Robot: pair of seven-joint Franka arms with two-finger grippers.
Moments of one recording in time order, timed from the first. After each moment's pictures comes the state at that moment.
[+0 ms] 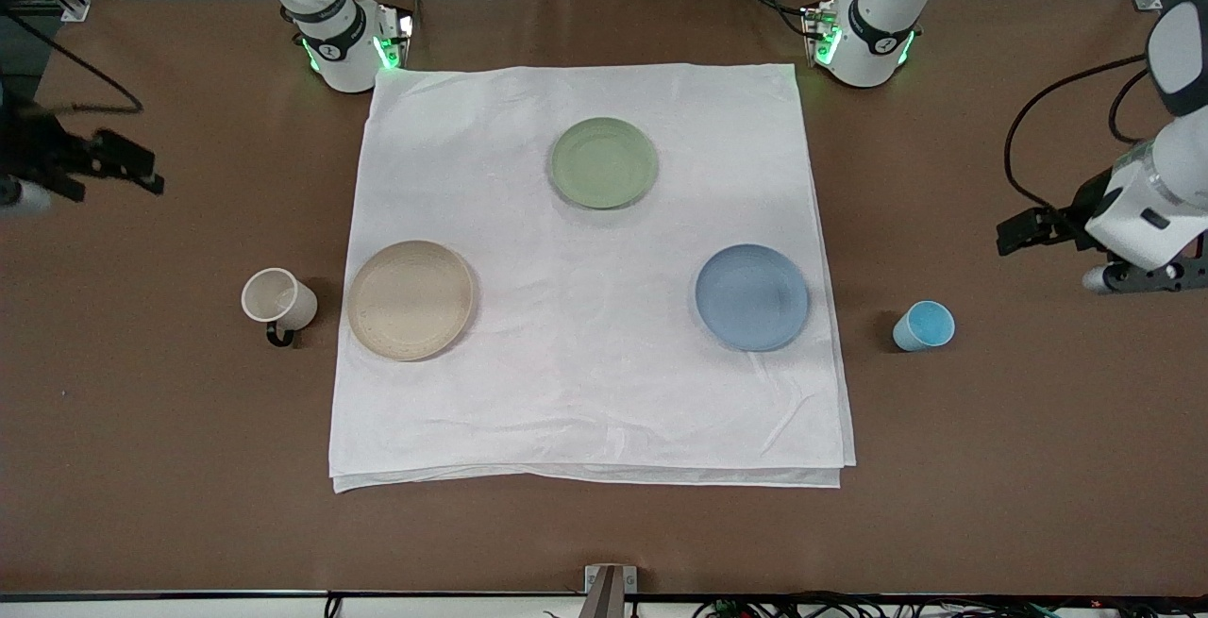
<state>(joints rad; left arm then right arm) -0.02 0.14 -0.01 -1.69 0.03 1.76 -0.08 -0.01 0.05 -0.06 -1.68 0.02 1.64 -0.13</state>
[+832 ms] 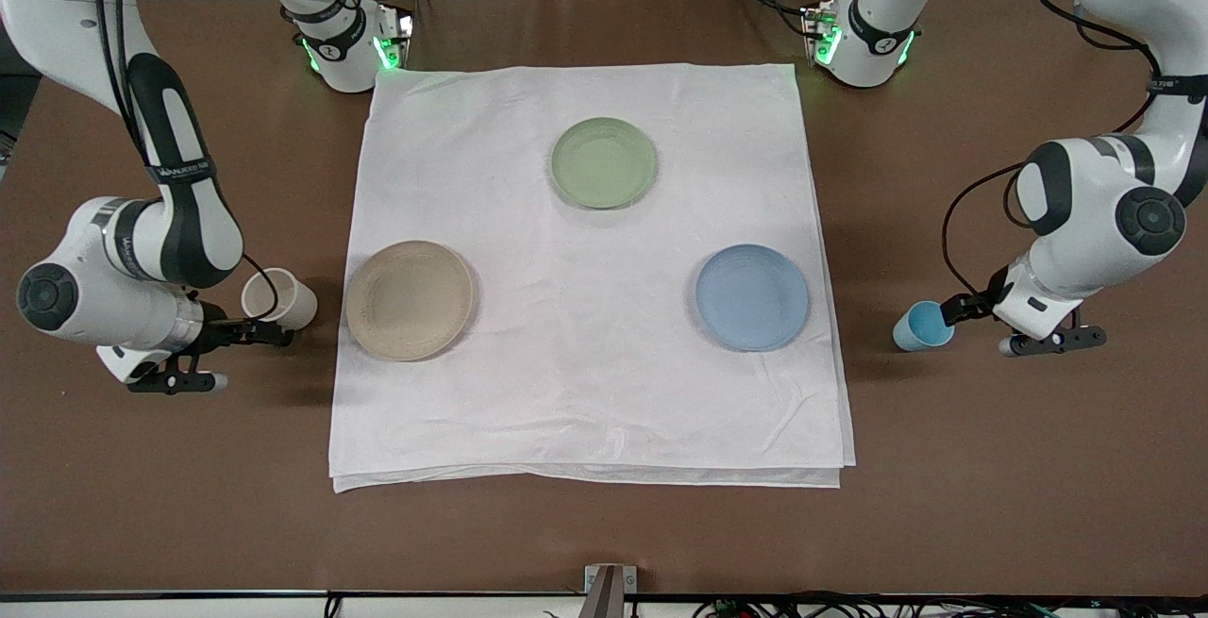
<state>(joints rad) 0.07 0.34 -0.01 -2.04 0.03 2.38 -0.07 -0.02 0.49 -0.08 -1.85 0.08 2.23 -0.14</state>
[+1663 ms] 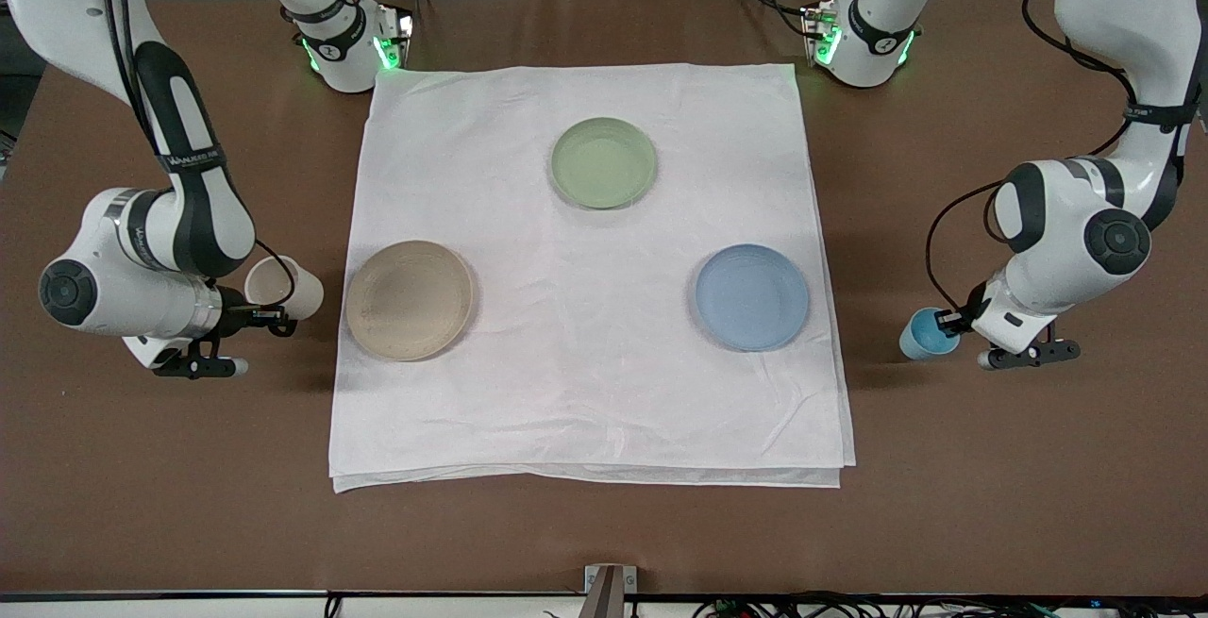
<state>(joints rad) 0.06 0.35 -0.06 -2.01 0.03 2.39 -0.14 0.02 0.42 -0.06 -1.84 0.13 2.07 -0.03</state>
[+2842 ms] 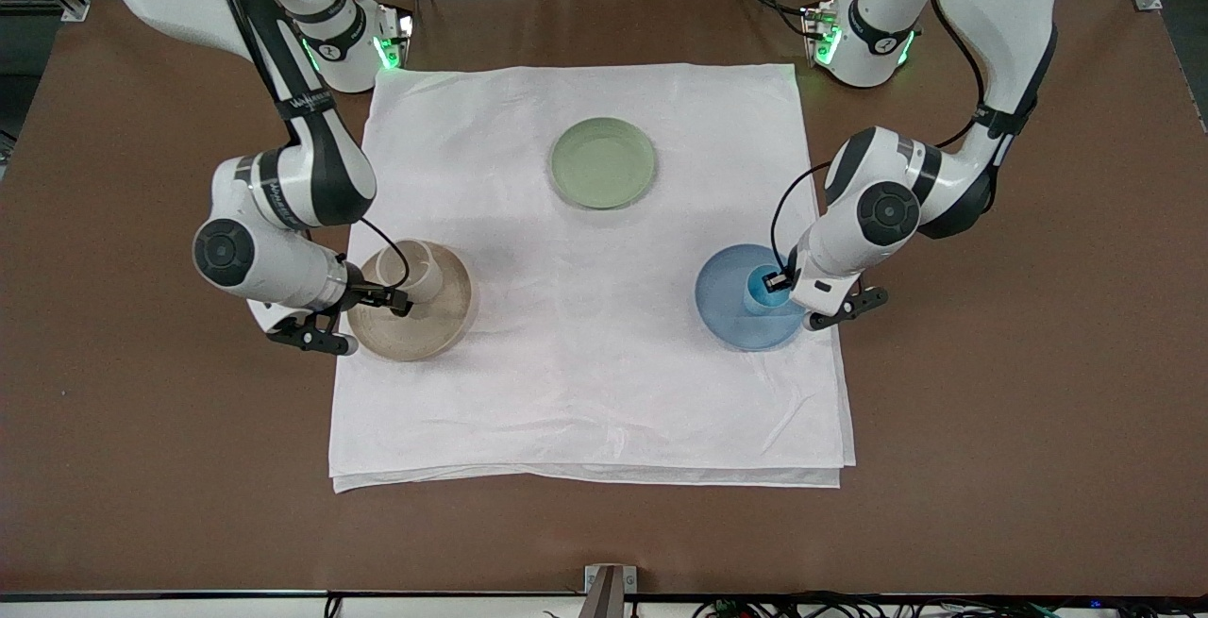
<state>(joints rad) -0.07 0.38 -0.34 -2.05 0.03 2.34 -0.79 0.28 0.36 -0.08 -1.83 0.14 2.01 0.31</state>
